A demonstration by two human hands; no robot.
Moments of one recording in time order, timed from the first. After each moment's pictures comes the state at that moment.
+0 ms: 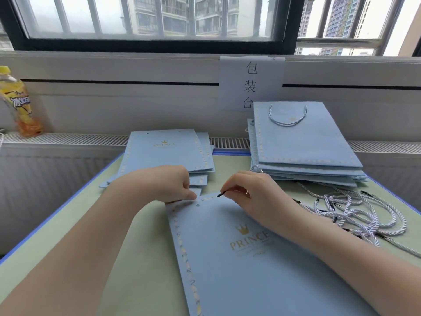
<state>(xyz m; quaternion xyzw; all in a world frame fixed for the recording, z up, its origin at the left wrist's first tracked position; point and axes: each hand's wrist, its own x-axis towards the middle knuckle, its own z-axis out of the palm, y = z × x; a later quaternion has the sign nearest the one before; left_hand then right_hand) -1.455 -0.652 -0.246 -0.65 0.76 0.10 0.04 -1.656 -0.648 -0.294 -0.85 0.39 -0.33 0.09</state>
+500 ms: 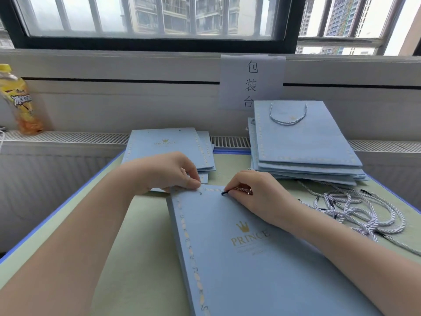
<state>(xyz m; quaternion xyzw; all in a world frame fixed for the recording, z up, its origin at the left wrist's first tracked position) -1.447 -0.650 -0.236 -0.61 0.72 0.30 -0.13 -1.660 -0.649 -0.289 -0.84 0.44 -0.28 0.12</state>
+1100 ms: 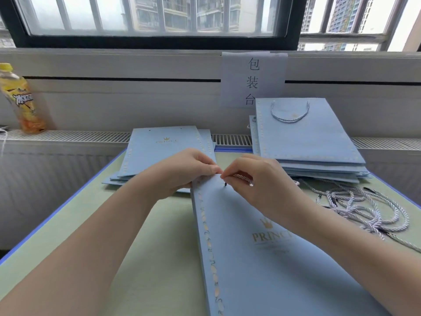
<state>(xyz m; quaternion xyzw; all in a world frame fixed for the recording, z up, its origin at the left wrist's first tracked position) -1.475 -0.648 -0.243 -0.54 0.67 0.43 -0.28 -1.649 -0.635 -0.272 -0.85 0.35 -0.39 0.03</state>
